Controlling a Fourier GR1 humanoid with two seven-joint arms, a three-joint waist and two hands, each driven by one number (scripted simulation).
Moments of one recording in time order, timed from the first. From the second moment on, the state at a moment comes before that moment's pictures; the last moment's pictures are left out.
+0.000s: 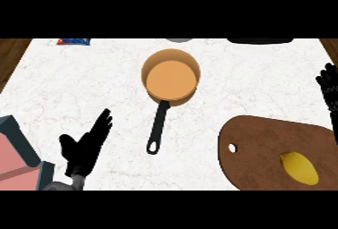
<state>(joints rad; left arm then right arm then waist) -0.05 0.32 -0.36 -1.32 0.40 0.19 -0.05 -0.06 -0.54 0.01 -1.68 -0.14 -0.15 -0.11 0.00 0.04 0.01</state>
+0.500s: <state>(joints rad) -0.10 0.39 -0.38 -1.33 0.36 0.14 0.01 0.06 -0.64 0.09 -1.65 -0.07 0.09 -0.39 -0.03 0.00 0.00</state>
